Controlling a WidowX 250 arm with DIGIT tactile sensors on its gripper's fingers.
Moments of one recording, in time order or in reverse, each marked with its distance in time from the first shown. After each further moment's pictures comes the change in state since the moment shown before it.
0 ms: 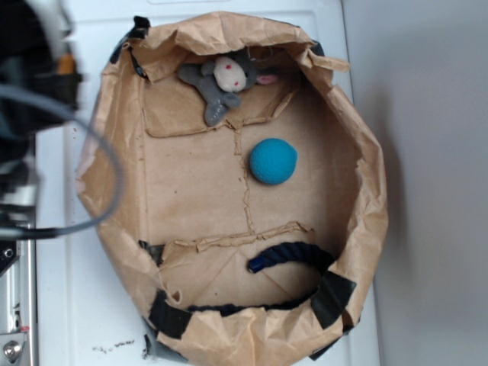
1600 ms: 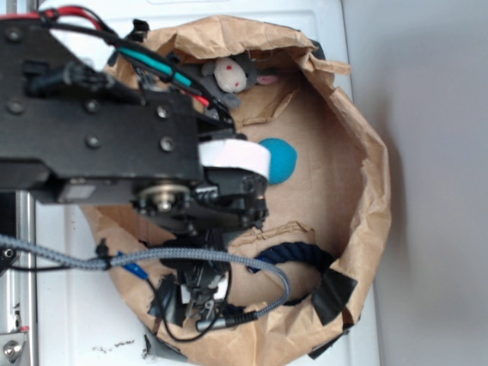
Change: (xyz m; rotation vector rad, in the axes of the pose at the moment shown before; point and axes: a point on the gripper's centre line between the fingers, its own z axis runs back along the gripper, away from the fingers) arm 0.098 -0.037 -0.047 0.055 -0.205 0.171
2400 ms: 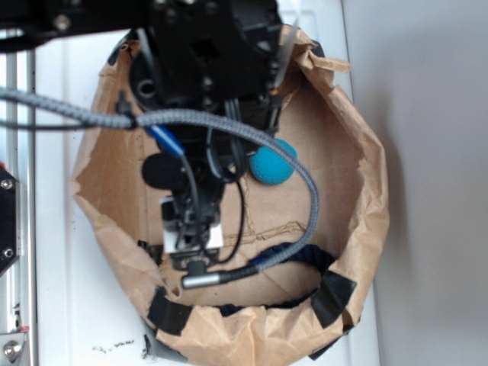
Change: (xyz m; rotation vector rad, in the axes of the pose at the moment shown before) arm 0.007 0.019 0.063 -0.105 0.088 0.030
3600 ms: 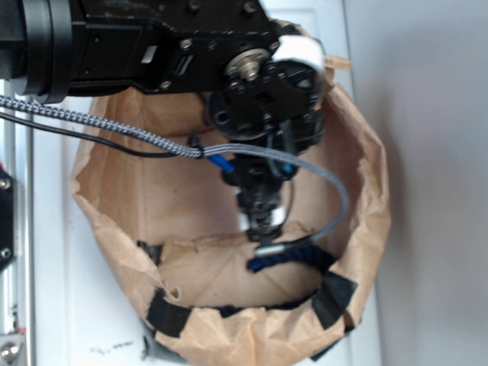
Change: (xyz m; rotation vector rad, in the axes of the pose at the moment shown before) arm 0.038 0.030 -0.069 0.062 -0.131 -0.040
